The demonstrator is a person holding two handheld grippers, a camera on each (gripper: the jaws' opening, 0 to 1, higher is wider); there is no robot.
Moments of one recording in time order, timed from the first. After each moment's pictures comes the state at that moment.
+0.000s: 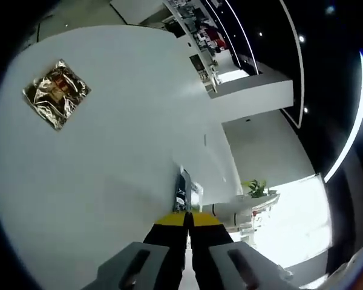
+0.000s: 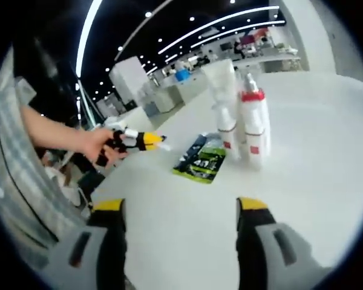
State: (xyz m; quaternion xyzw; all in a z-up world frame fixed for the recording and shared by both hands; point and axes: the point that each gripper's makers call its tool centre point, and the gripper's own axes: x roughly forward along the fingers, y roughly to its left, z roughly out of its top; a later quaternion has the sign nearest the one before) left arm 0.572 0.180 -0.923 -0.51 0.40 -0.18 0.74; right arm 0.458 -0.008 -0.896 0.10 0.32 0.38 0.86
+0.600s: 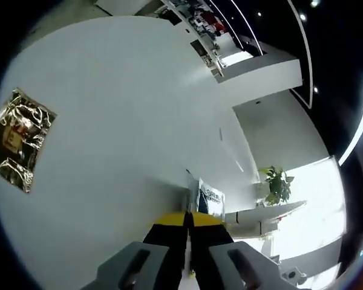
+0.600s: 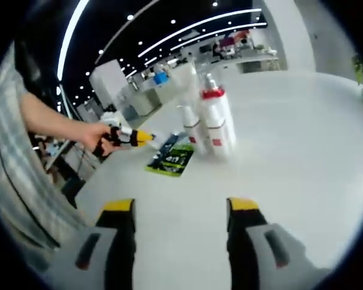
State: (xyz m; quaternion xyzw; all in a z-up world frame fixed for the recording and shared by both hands) left arm 0.608 0.175 -0.958 -0.44 0.46 -0.18 0.75; right arm 0.458 -0.055 -0.902 0.10 0.32 0.30 0.89
